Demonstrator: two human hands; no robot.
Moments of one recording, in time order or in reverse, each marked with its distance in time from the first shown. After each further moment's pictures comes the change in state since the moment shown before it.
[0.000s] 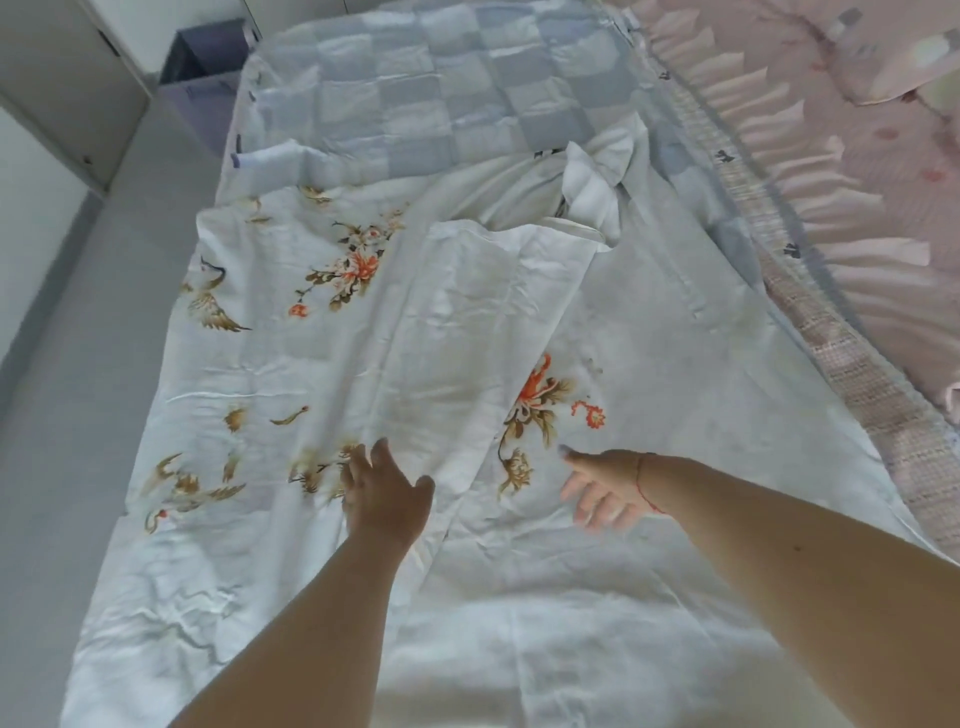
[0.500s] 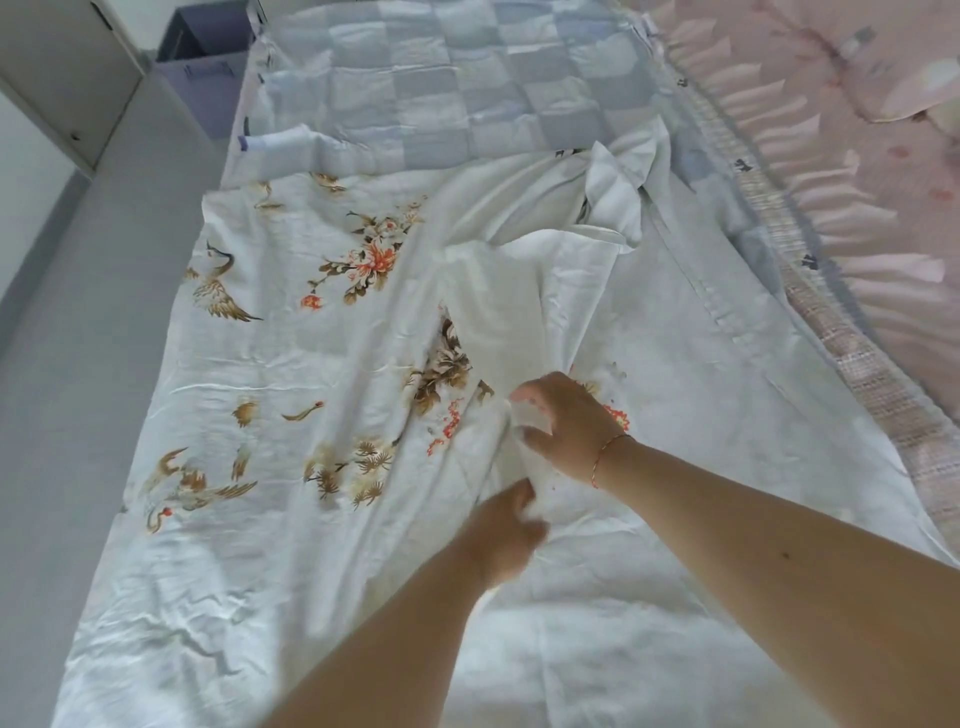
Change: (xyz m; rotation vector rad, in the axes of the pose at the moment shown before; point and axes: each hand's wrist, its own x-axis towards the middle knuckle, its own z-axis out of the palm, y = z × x) left_hand -0.031 0.030 0.027 -0.380 -0.571 0.363; right_hand 0.029 -0.076 0.028 -0.436 0.748 -0.754
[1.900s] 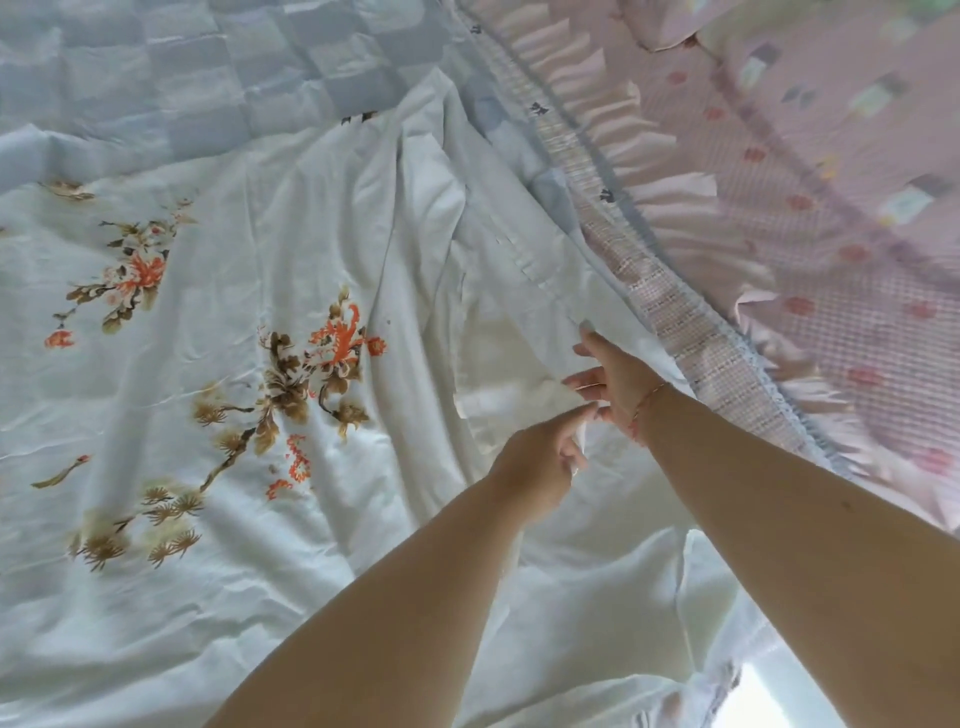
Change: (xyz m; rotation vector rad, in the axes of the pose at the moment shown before) left_hand 0.066 0.140 0.164 0.247 -0.206 0.330; right_hand -0.119 0.188 -0.103 0.986 0.244 0.817
